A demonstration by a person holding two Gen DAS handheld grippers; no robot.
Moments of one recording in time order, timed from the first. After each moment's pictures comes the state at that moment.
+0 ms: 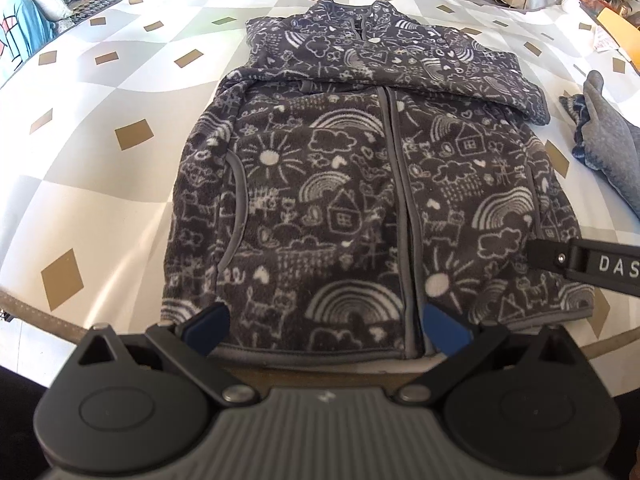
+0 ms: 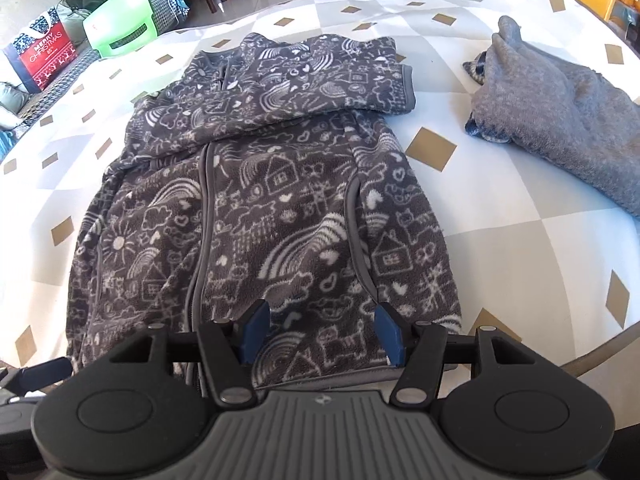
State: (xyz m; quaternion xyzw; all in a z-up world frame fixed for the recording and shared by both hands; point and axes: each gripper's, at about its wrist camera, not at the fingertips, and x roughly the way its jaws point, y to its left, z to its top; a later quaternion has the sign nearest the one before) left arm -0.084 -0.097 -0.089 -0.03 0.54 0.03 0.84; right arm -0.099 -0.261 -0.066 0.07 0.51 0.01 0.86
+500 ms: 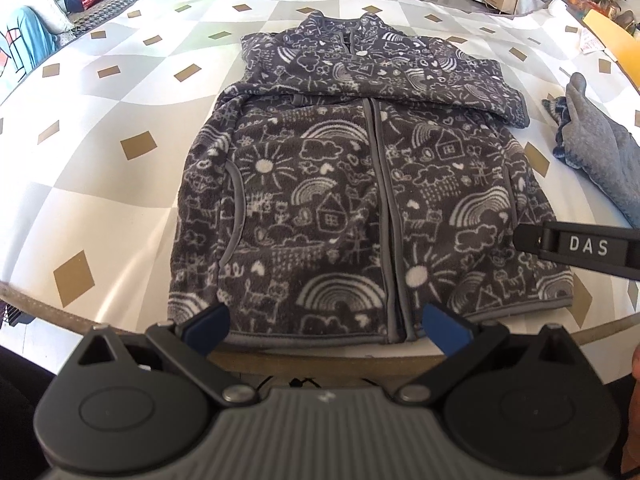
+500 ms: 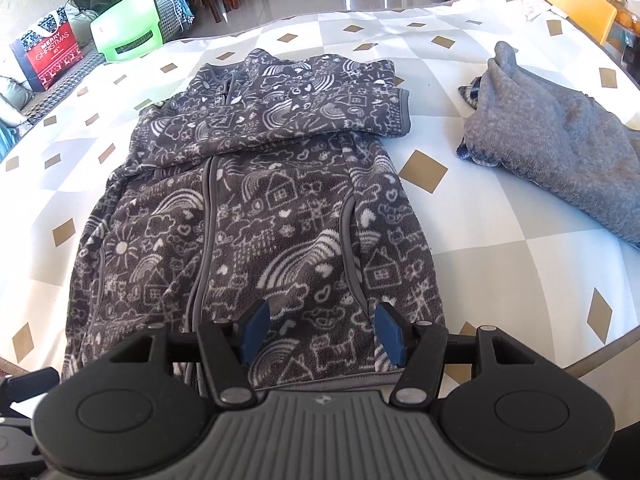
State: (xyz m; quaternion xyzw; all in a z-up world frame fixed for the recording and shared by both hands) left arm -0.101 -0.104 -0.068 -0.02 0.52 0.02 0.85; right arm -0.104 -0.260 -0.052 0.05 0.49 0.01 0.87
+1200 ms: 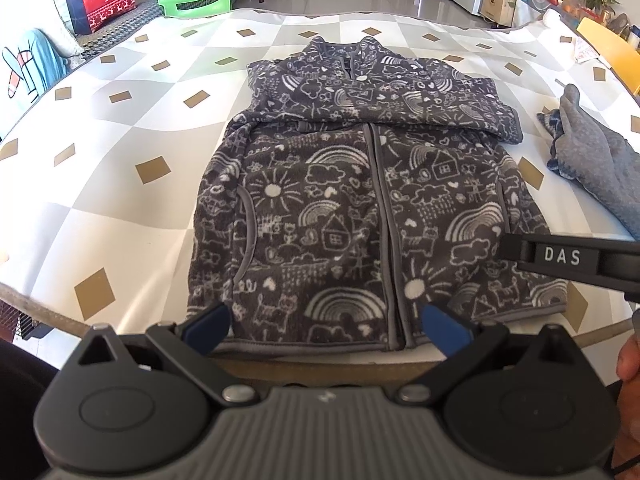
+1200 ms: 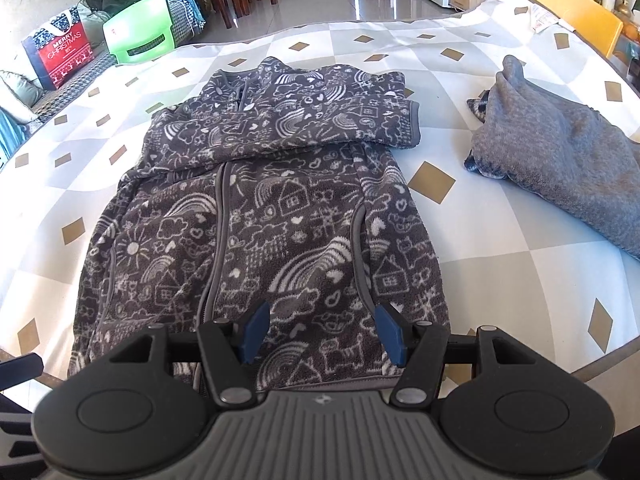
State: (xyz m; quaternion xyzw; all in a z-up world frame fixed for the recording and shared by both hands) left arm -0.111 -0.106 -0.049 -0.01 0.50 0.03 0.86; right arm -0.110 -0.254 -0.046 0.04 0.48 0.02 0.88
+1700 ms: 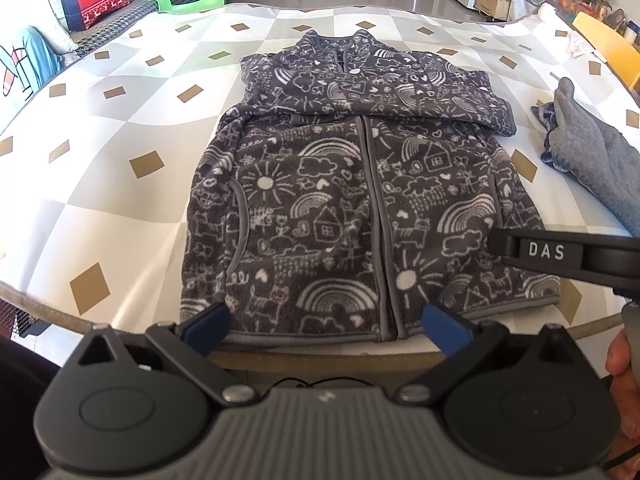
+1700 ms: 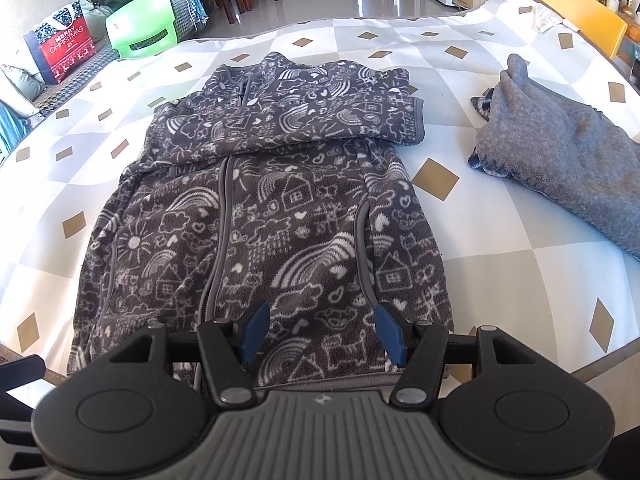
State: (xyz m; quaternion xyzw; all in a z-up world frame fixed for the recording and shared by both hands) left arm -0.113 -0.110 -0.050 -0.01 0.51 0.02 0.86; right arm -0.109 -0.251 -0.048 0.04 0.49 0.03 0.87
